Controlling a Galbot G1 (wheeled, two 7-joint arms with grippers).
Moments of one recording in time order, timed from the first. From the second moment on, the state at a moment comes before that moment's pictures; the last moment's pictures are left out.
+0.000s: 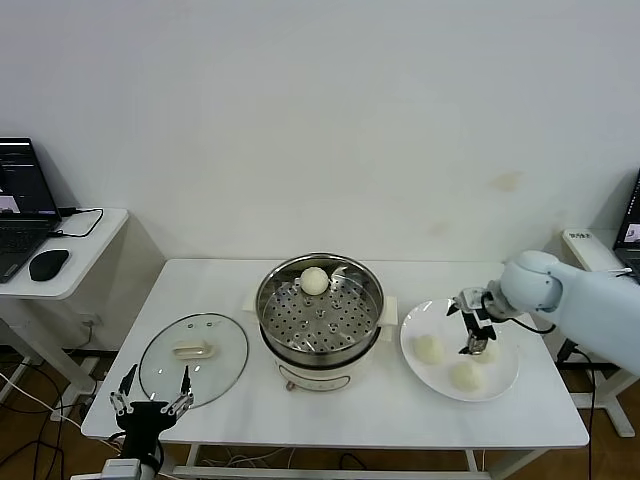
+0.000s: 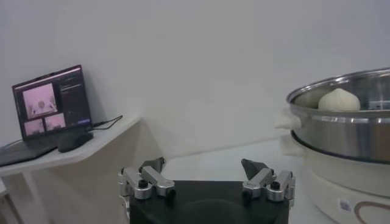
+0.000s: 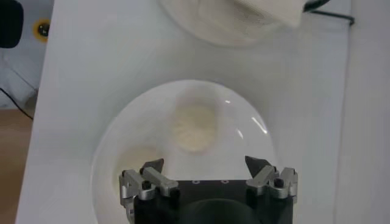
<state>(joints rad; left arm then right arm) 1.78 -1.23 -0.60 -2.19 -0.08 0.11 -0.28 0.19 0.58 -1.09 1.45 0.06 -0.30 -0.90</state>
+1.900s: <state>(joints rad) 1.76 -1.23 -0.59 -2.20 -0.08 0.10 -0.28 0.25 0.61 -1.06 1.42 0.10 -0.34 -0.97</state>
